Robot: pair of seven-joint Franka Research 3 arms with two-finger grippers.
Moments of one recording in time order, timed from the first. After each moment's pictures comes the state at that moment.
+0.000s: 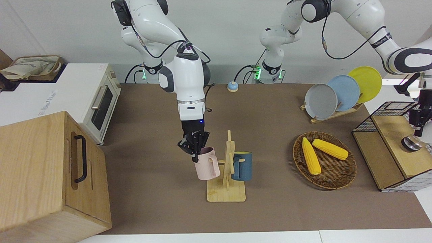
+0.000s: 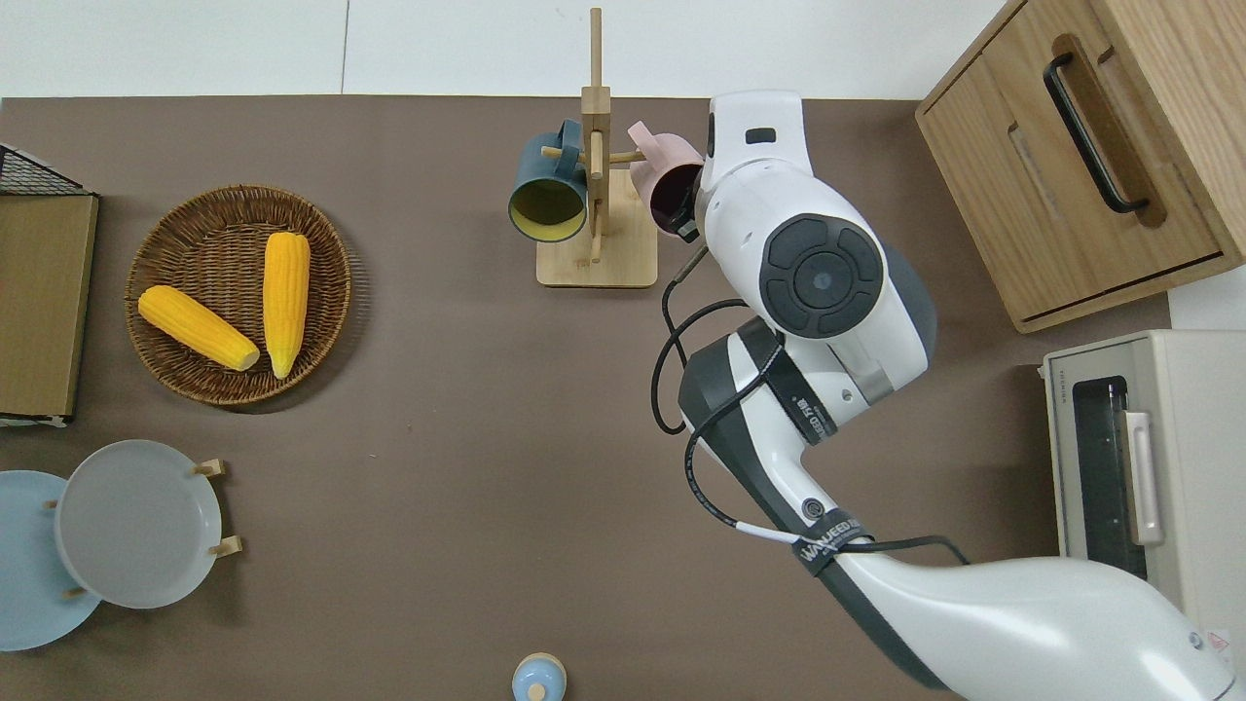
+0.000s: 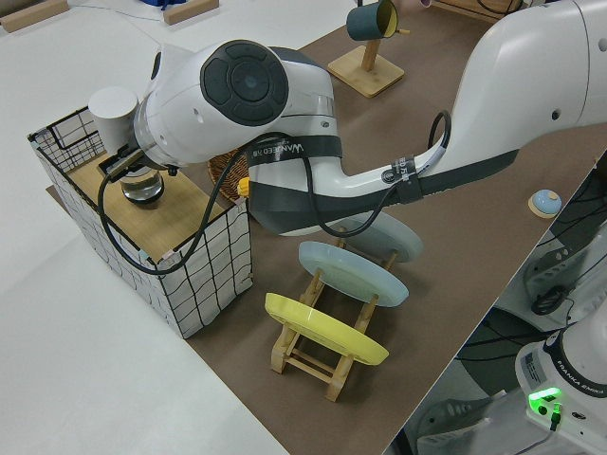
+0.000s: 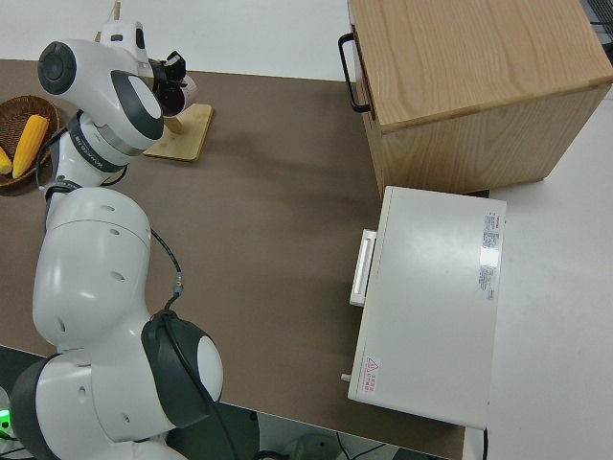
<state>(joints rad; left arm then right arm) 0.23 0.38 0.37 -1.56 -0.80 2.44 1.01 0.30 0.47 0.10 -1.46 -0.39 2.46 -0.21</state>
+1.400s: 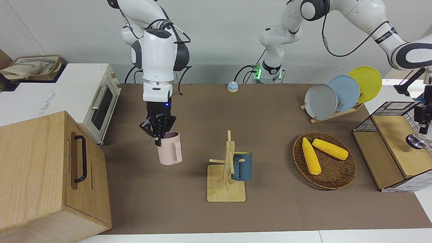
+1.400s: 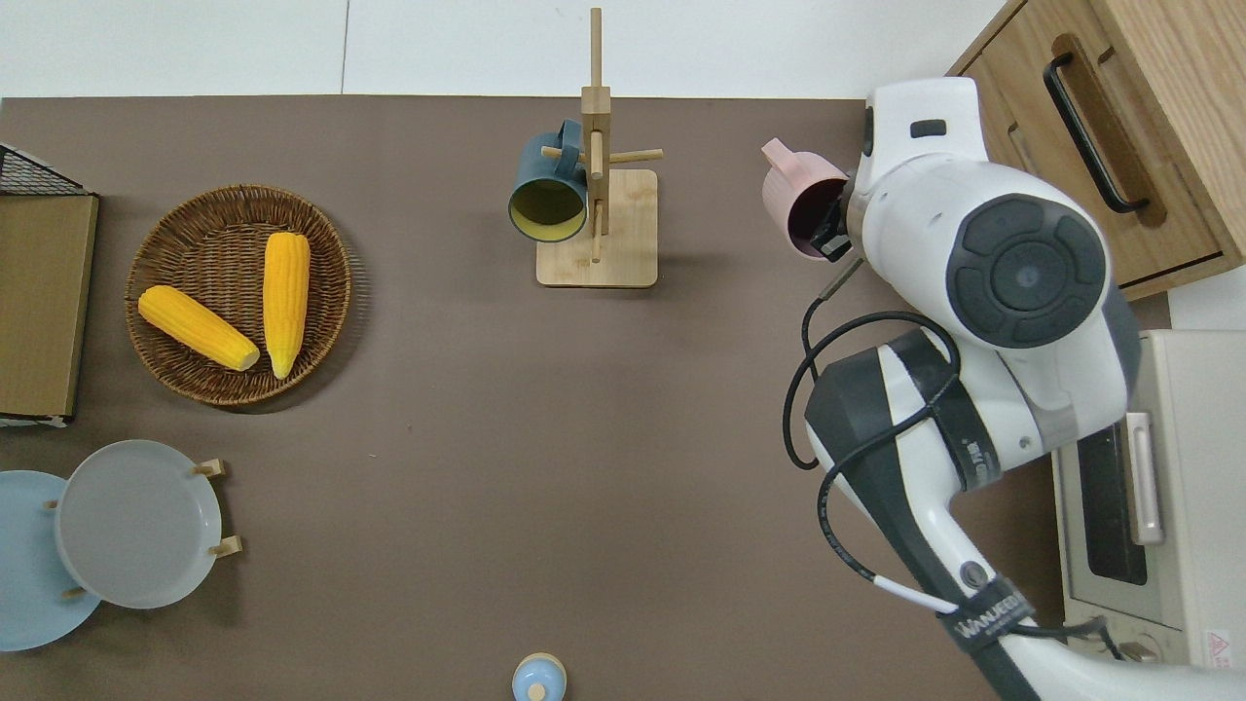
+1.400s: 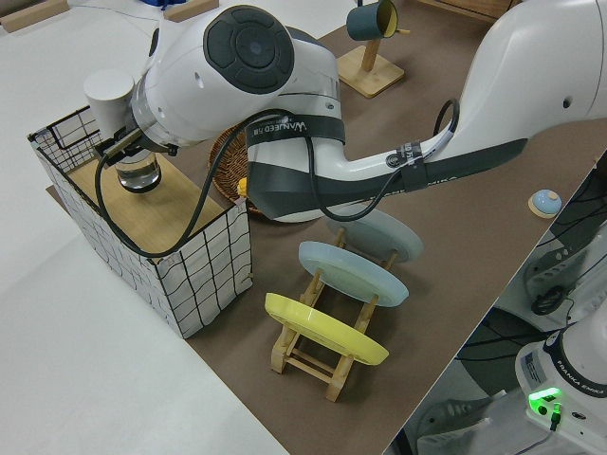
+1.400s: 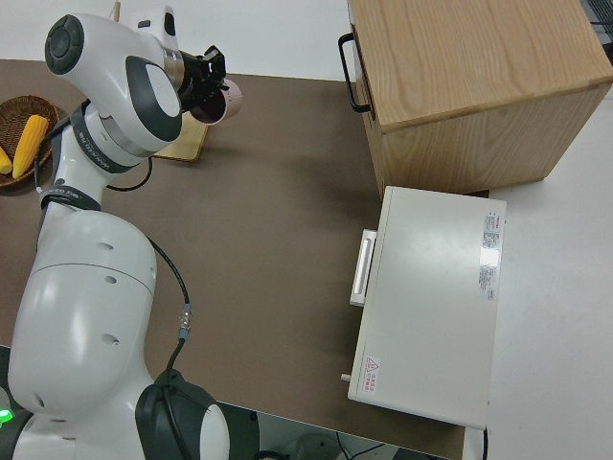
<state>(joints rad) 0.21 0.35 0.36 -1.54 -0.69 2.42 0.89 0.18 0.24 0.11 -1.61 -0.39 2.26 -0.37</state>
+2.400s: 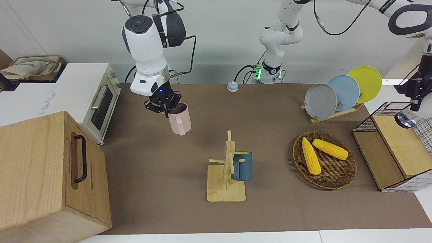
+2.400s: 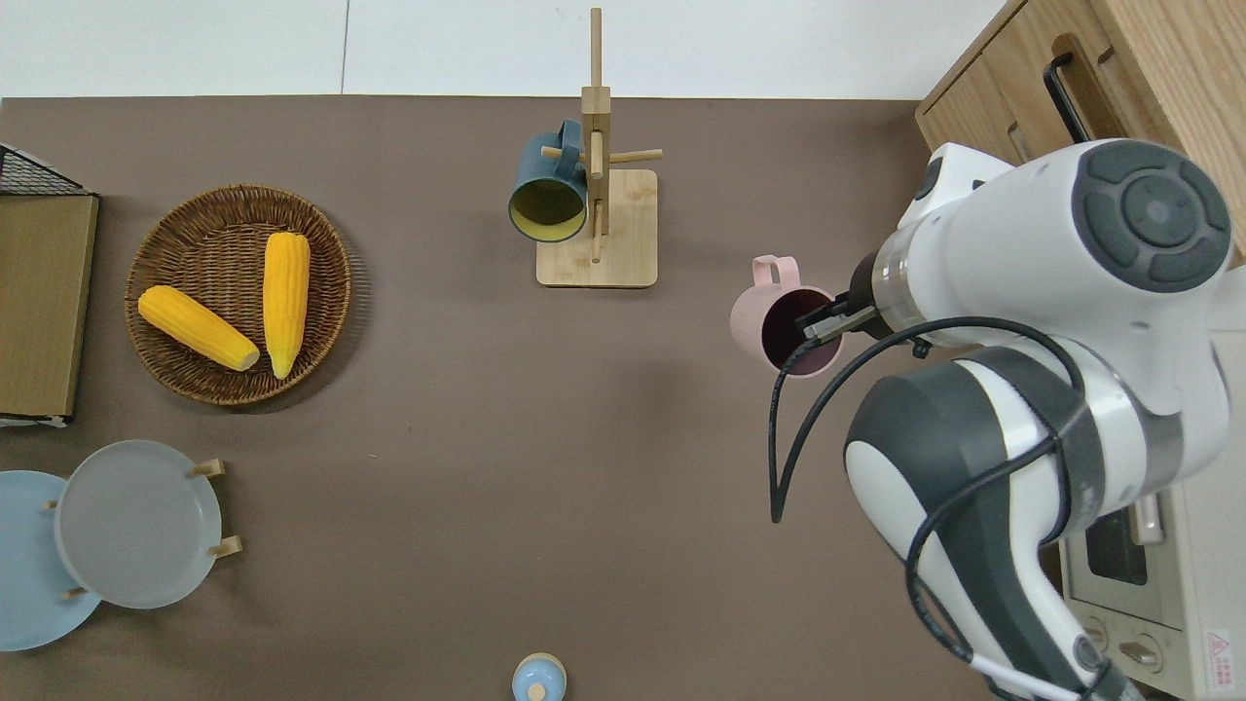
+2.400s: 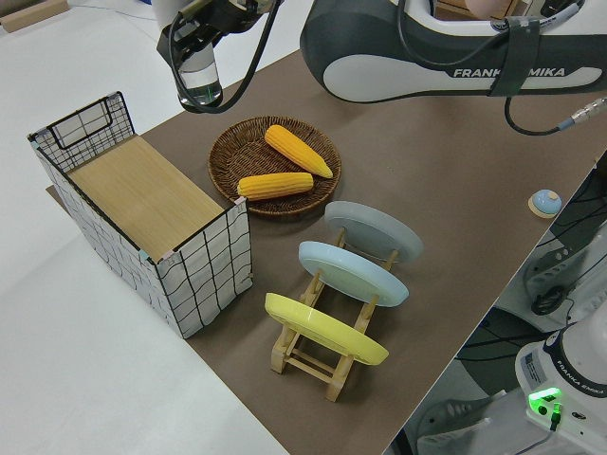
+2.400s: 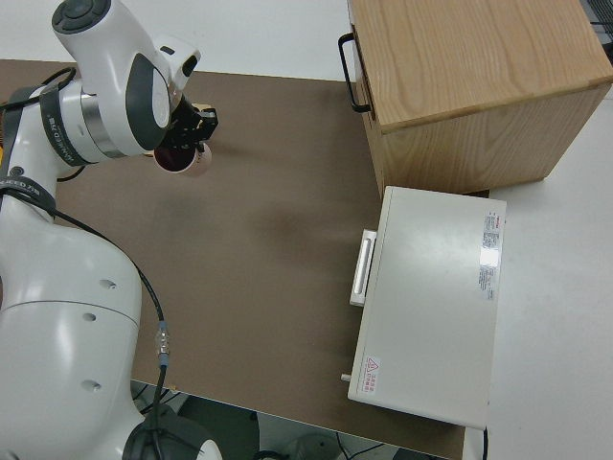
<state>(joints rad) 0.07 0.12 0.35 -1.55 -0.37 2.23 0.50 0.12 0.14 0.18 -1.62 0.01 1.86 -0.07</state>
